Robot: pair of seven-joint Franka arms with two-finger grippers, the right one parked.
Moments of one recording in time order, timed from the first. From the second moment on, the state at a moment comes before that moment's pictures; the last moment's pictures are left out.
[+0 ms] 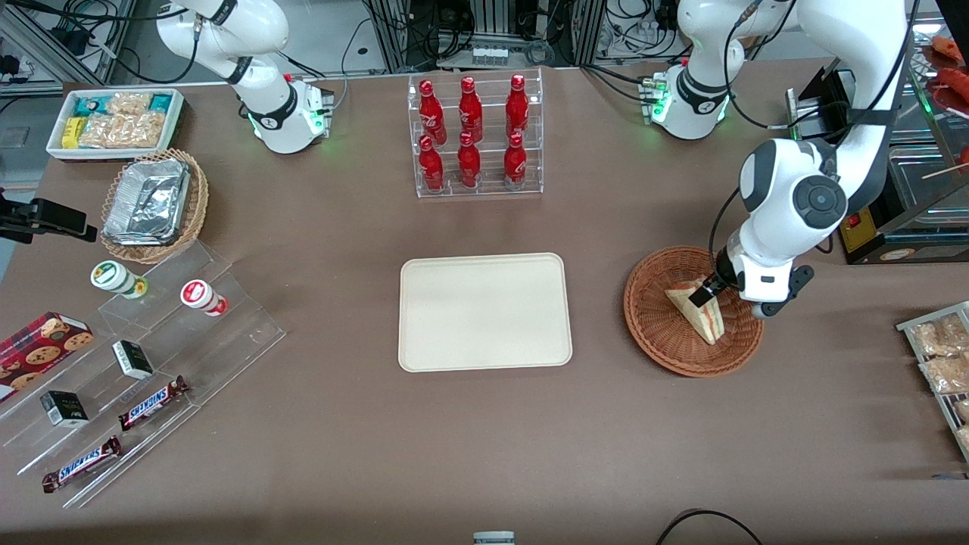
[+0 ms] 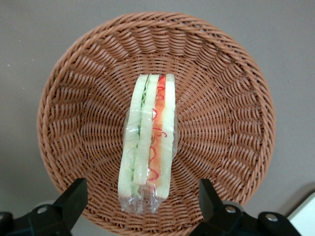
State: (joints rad) arm 0.06 0.15 -0.22 -2.24 0.00 2.36 -0.86
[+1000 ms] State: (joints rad) arm 0.06 0.25 -0.22 -2.23 0.00 2.41 -0.85
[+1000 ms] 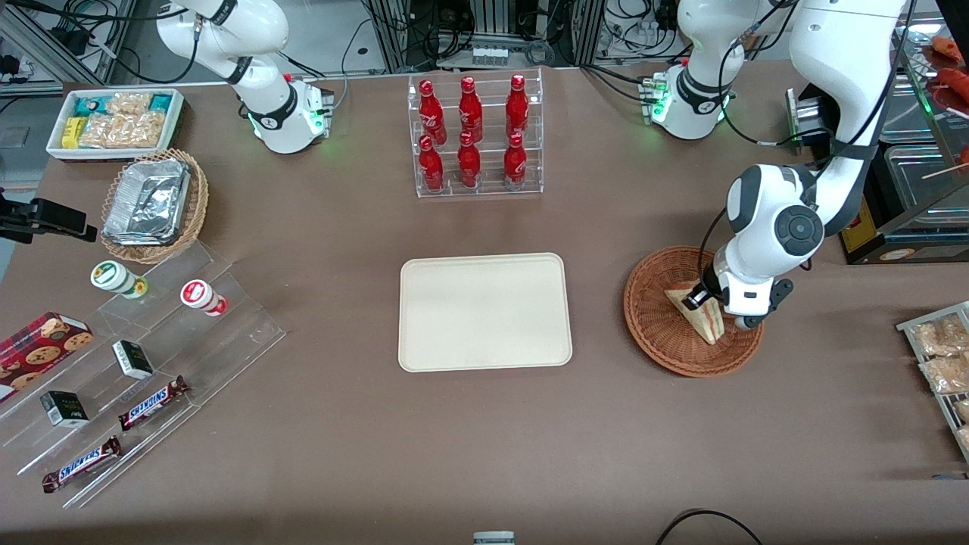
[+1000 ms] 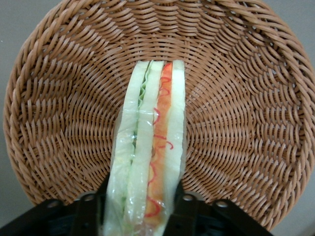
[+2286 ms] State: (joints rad) arm -0.33 0.47 -0.25 -1.64 0.00 2.02 -0.77
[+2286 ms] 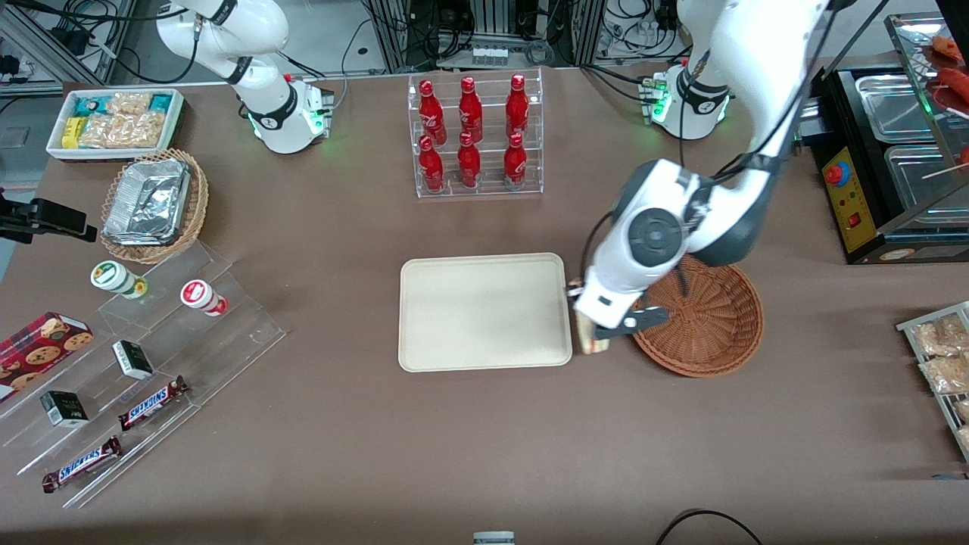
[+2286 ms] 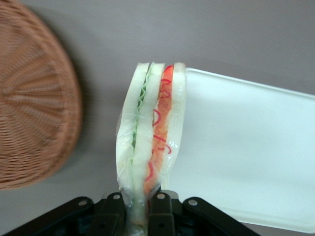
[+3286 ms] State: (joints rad) arm -0.62 0.85 -0.24 -1.25 0.09 2.03 -1.09
